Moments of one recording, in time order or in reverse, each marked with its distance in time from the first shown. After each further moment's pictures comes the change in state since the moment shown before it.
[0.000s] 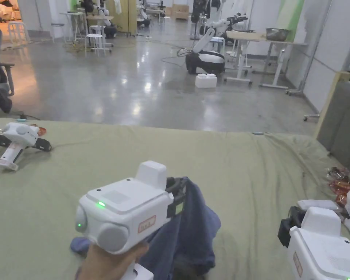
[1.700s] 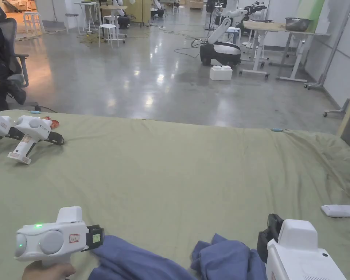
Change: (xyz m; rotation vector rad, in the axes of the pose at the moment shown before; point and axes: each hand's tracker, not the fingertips) left arm -0.273 -0.125 -0.011 -0.428 0.509 0.420; right arm -0.076 -0.016 -0.021 -0.013 0.129 0.087
